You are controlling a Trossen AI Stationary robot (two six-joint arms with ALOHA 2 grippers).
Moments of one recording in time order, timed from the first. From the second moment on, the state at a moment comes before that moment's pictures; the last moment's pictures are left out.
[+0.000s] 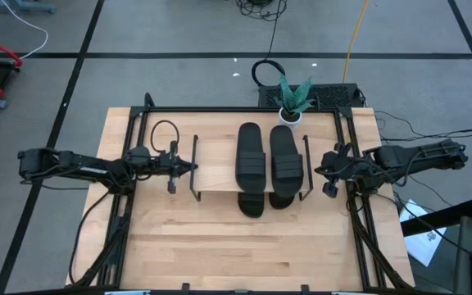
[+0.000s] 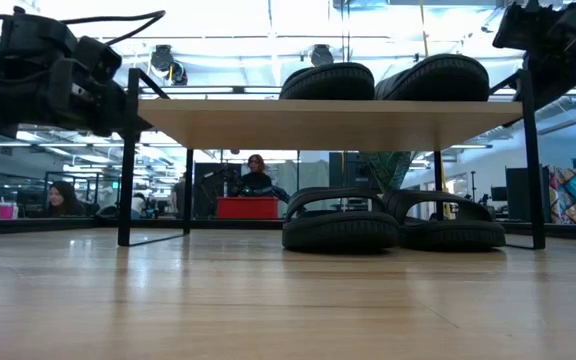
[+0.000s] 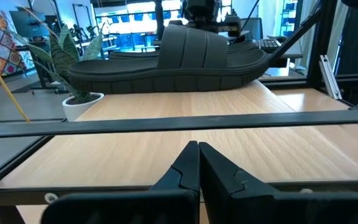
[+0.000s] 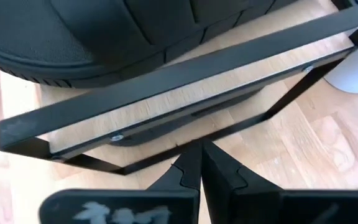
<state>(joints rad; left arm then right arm) 0.23 0.98 0.01 0.85 0.24 0.08 0.17 0.64 0.65 -0.95 0.33 0.43</state>
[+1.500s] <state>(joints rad) 0.09 0.34 0.01 0.22 0.20 0.18 0.17 0.05 0.33 -0.46 0.10 0.33</state>
